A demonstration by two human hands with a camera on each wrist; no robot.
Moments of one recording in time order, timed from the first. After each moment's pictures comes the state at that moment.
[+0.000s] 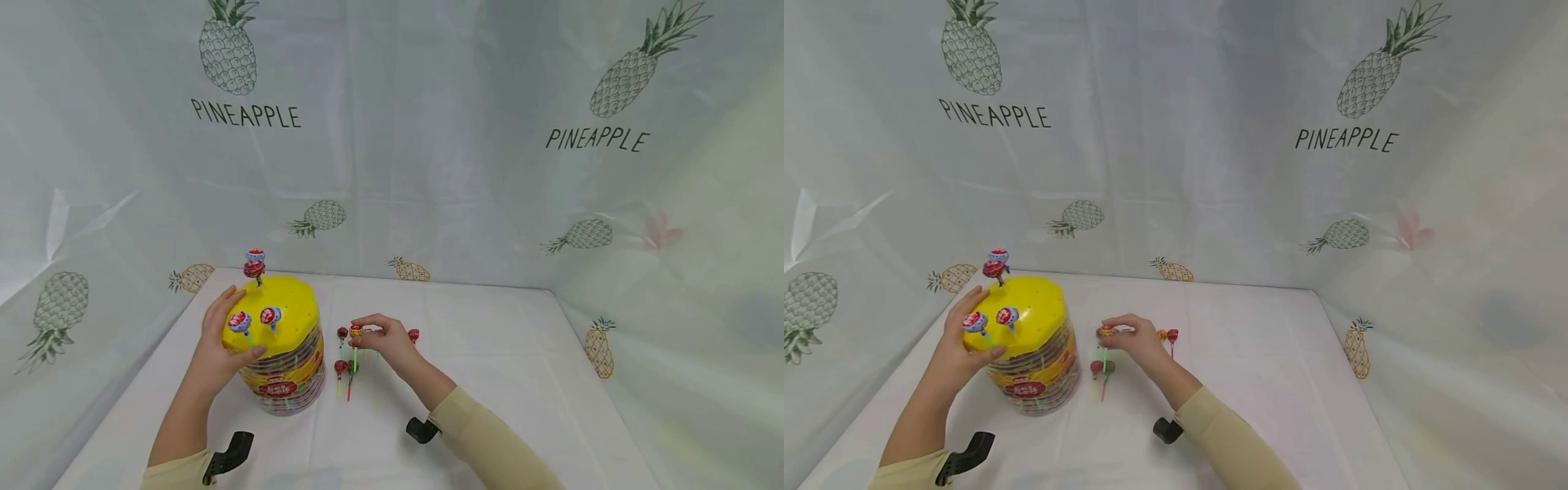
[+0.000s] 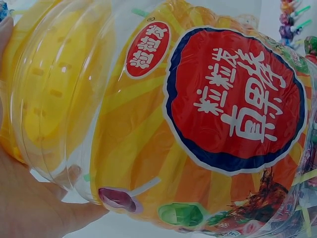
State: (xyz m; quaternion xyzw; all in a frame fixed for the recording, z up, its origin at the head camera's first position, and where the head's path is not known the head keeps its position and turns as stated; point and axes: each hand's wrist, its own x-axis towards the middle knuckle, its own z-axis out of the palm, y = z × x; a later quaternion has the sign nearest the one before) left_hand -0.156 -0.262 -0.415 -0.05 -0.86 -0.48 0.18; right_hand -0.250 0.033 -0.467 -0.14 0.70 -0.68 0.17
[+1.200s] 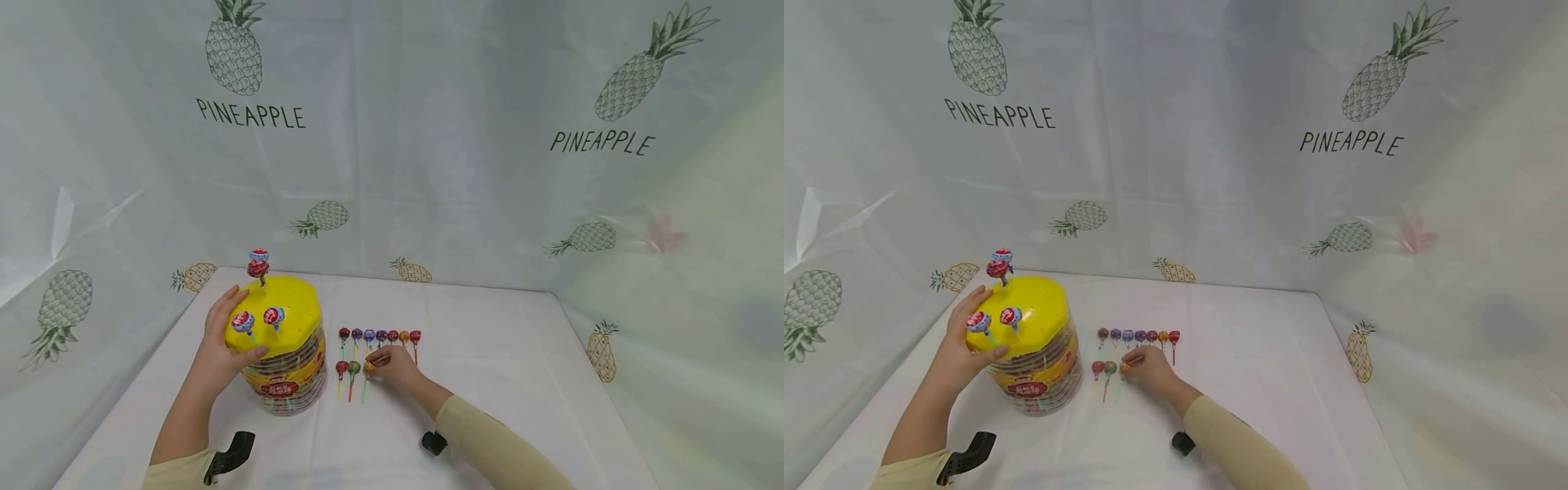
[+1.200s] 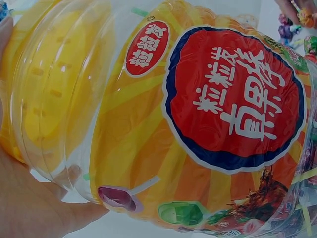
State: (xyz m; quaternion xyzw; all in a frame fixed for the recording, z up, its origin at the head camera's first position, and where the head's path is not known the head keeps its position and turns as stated) left_hand -0.157 -0.263 -0.416 -0.05 -0.85 -0.48 0.19; right_hand -0.268 0.048 -0.552 -0.16 0.85 -0.49 0.14
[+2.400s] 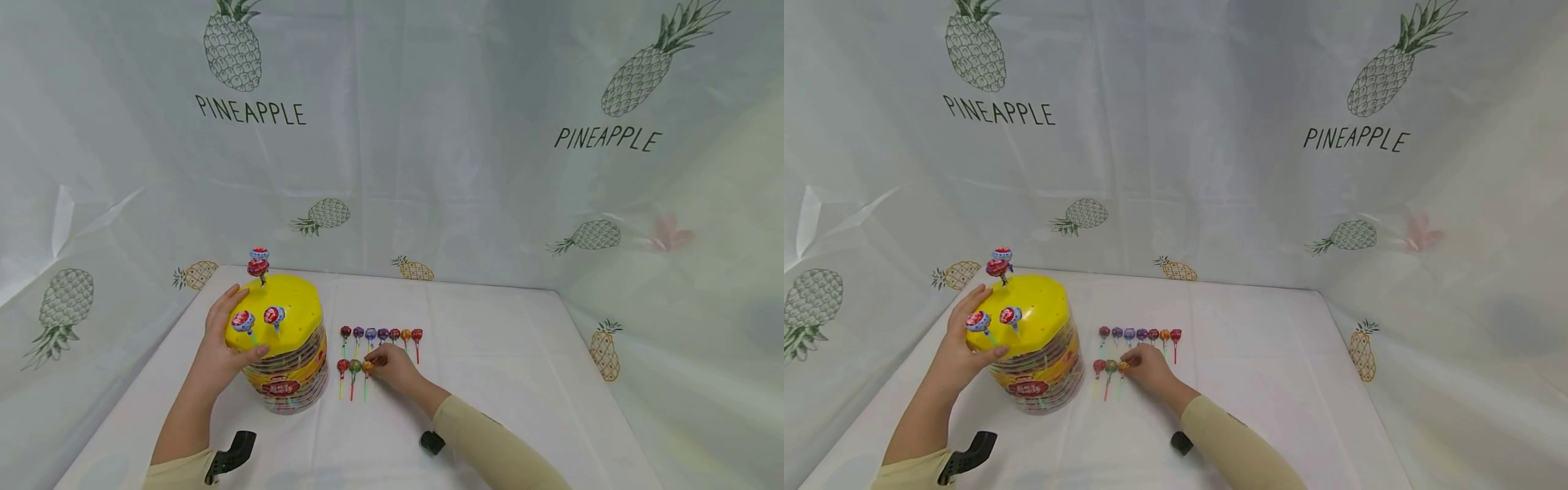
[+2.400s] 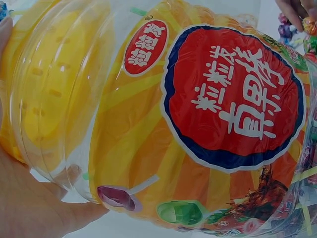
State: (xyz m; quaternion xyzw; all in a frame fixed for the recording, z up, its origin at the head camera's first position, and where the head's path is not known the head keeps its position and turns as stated) left_hand -0.156 -0.262 -0.414 -0.04 -0.86 -0.48 0.18; right_hand -0.265 0.043 -0.559 -0.21 0.87 -0.43 0.09
